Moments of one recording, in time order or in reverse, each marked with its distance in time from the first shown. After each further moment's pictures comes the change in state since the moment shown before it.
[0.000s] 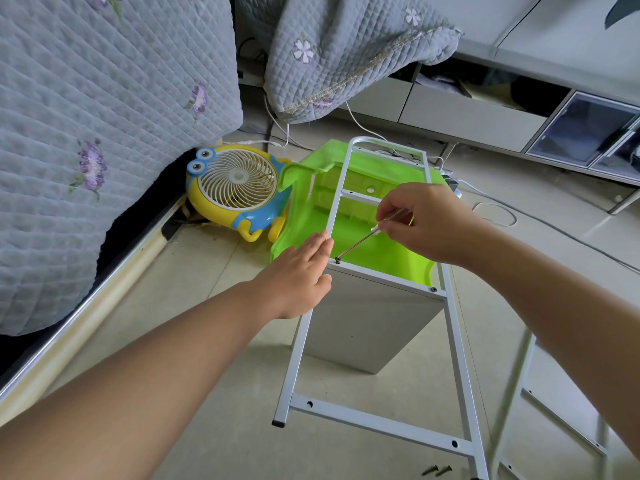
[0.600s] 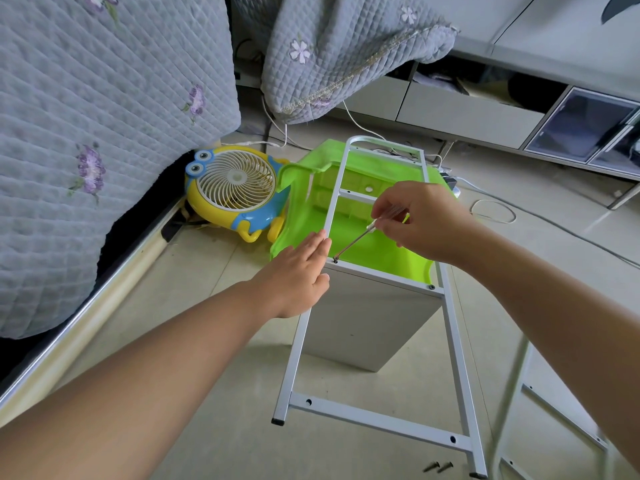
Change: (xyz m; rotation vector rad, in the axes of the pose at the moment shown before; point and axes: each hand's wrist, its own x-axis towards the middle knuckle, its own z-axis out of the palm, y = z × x) left_hand -0.001 0.000 0.000 0.049 -0.008 -0.004; right_hand -0.001 0.004 0.004 0.079 0.025 0.011
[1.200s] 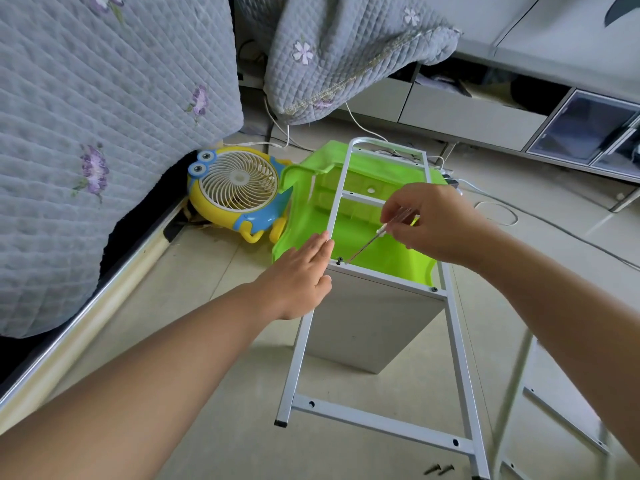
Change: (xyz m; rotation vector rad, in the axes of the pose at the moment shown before) left_hand -0.001 0.000 0.000 -0.060 -0.007 -0.003; right_hand -0.002 -0.002 -0.006 0.008 -0.022 0.066
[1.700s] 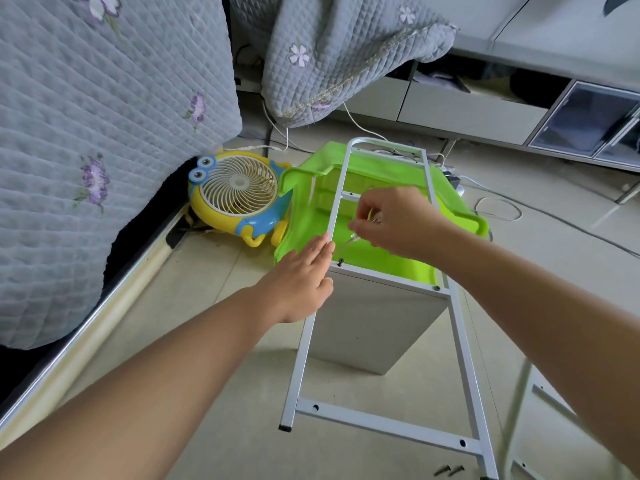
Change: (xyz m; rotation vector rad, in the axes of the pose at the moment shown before) left_hand 0.001 0.001 -0.003 0.012 -0.017 -0.007; right_hand 0.017 -0.019 0.019 -0.067 -0.011 0.084
